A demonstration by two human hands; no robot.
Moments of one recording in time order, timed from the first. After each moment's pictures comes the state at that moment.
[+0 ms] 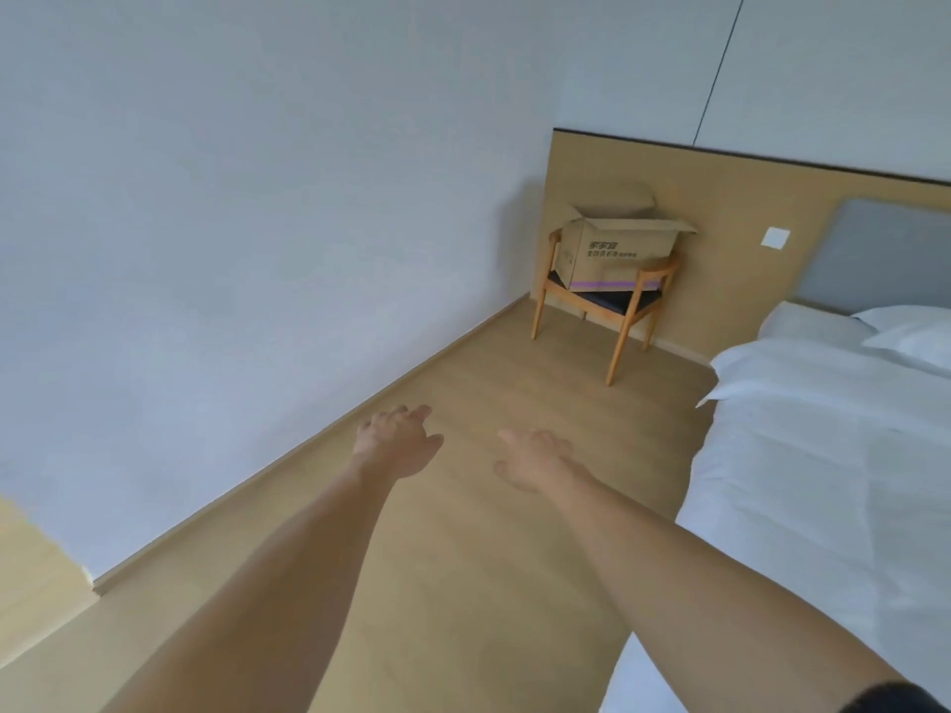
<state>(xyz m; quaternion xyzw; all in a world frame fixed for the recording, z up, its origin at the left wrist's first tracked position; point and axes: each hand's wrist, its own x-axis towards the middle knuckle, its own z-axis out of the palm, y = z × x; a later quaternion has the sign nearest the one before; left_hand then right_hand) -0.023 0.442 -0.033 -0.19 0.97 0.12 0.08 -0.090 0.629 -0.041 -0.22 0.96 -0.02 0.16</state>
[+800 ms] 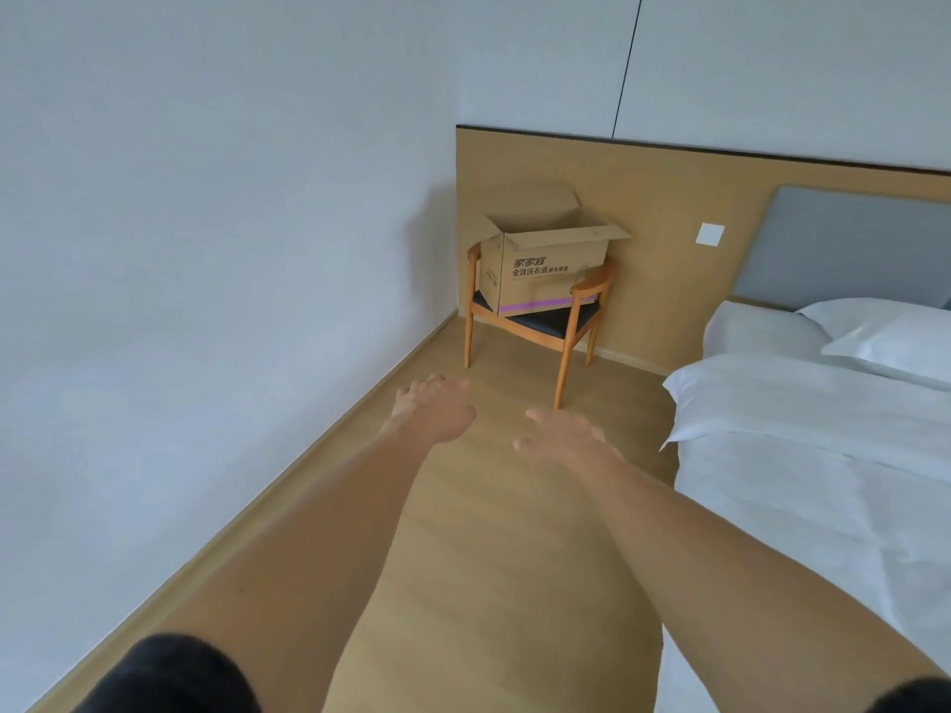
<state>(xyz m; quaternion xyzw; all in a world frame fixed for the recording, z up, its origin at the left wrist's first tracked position) -0.476 0.499 -0.011 -0.03 0.99 0.09 0.08 -0.497 0.684 -0.040 -0.06 0.98 -0.08 0.18</state>
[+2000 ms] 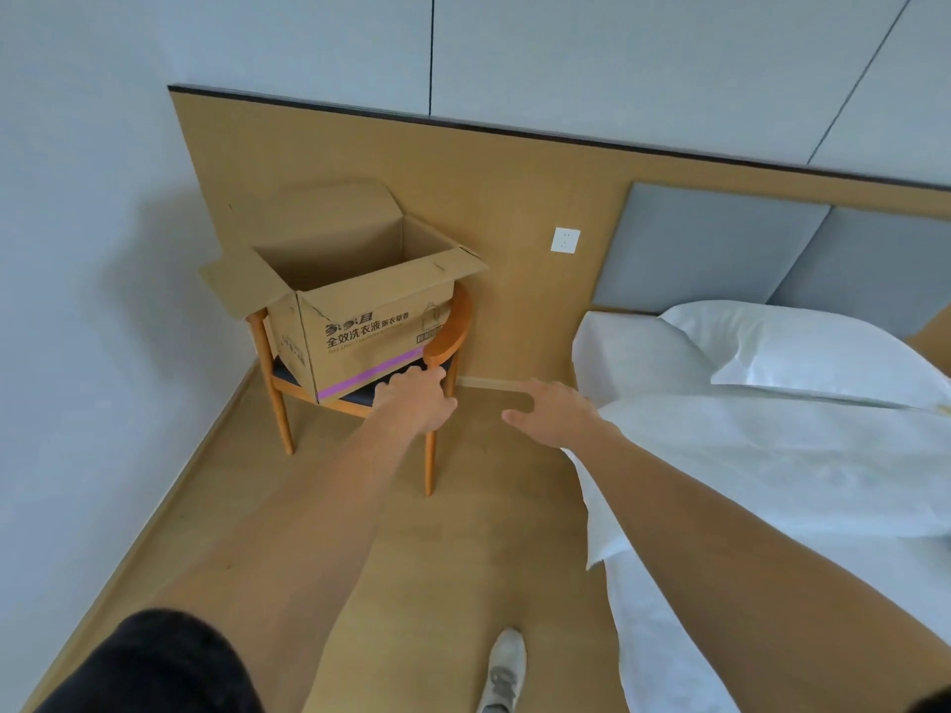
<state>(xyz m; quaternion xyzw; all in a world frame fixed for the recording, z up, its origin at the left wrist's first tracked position) -1.118 0.642 -0.067 0.14 0.98 0.12 0.10 -1.042 0.831 -0.044 0.11 0.98 -0.12 0.11</state>
